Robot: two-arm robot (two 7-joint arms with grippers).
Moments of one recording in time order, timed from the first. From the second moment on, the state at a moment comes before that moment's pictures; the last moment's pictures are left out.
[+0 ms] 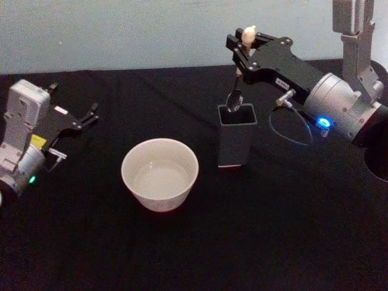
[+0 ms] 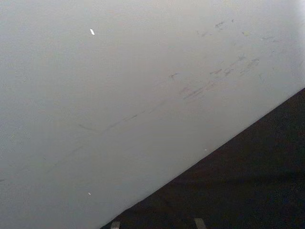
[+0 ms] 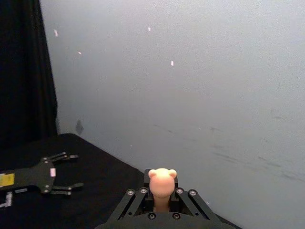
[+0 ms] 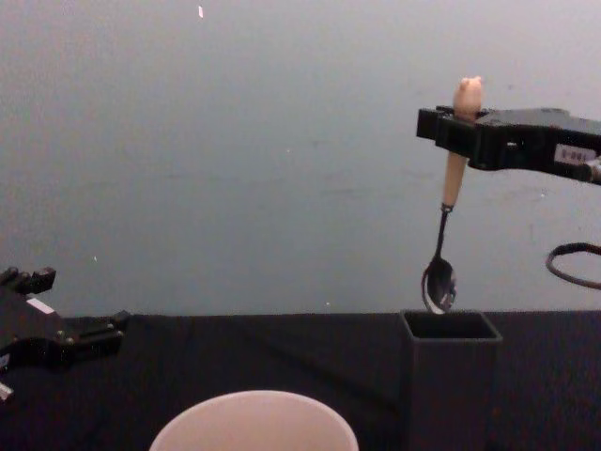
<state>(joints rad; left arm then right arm) -0.20 0.60 0.45 -1.41 -0.25 -0.12 0.03 0.26 0.41 -0.33 -1.71 0.43 0.14 0.36</state>
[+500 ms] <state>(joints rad) -0.20 0.60 0.45 -1.41 -0.25 -0.12 0.03 0.29 0.40 -0.42 -1.70 0.44 0.12 0.41</state>
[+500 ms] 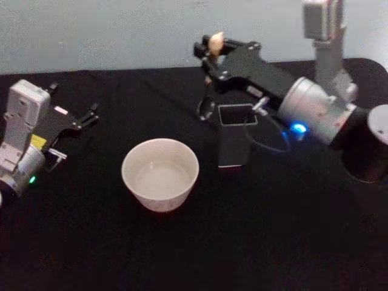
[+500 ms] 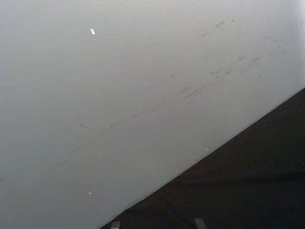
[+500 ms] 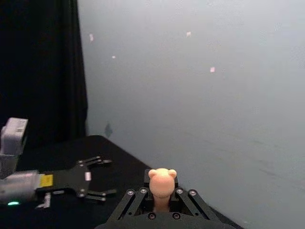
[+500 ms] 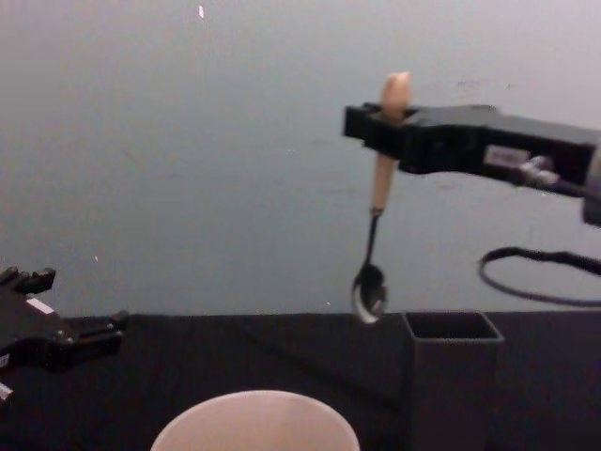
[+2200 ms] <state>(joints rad) -0.20 0.60 0.45 -1.41 -0.25 -0.12 0.03 0.24 0.30 -0.56 -1.47 0.36 -0.17 0.54</state>
